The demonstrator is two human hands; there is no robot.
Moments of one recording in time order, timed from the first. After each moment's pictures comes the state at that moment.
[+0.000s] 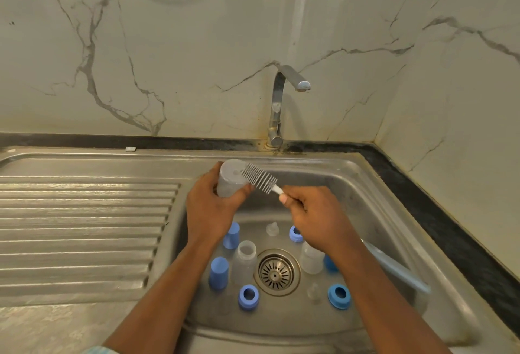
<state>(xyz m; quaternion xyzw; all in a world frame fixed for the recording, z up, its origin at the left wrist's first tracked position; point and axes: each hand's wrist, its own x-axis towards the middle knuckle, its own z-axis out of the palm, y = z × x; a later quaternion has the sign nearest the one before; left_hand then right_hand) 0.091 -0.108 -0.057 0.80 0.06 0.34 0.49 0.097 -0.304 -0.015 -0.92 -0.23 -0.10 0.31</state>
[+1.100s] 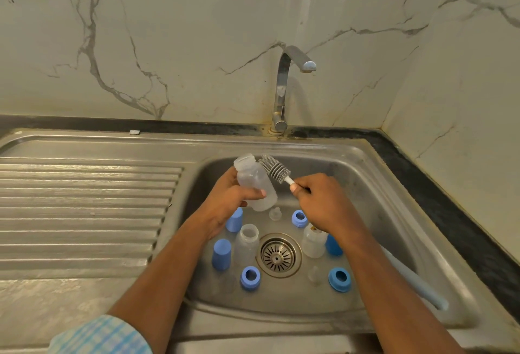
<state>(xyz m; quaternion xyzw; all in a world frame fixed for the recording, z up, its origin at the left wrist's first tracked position) 0.095 -0.115 -0.062 0.72 0.06 0.01 0.69 0.107 -0.309 -0.023 -0.94 -0.15 -0.03 0.30</state>
